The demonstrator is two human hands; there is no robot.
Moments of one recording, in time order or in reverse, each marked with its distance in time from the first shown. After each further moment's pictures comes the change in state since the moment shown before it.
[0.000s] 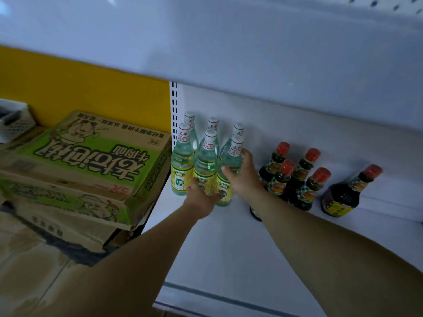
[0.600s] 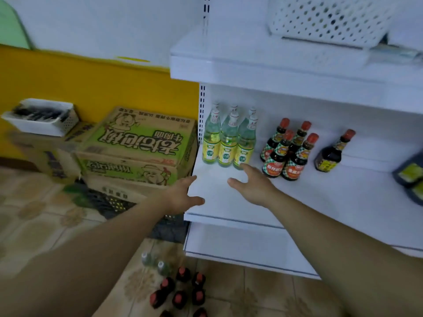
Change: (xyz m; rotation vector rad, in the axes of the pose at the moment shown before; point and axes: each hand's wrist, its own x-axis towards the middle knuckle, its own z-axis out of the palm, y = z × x) left_hand -0.171 -0.027 -0.197 0.502 -0.443 0.110; right_hand -0.200 -0.086 -0.006 -0.401 -0.318 0.112
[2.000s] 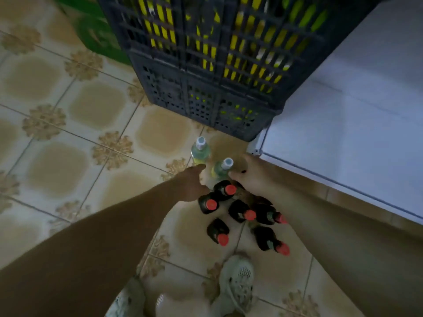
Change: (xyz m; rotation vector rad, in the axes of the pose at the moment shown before) left_hand 0.107 -0.517 0.261 -0.110 -0.234 -0.404; right_hand 0.115 0.123 0.580 -0.150 -0.475 0.161
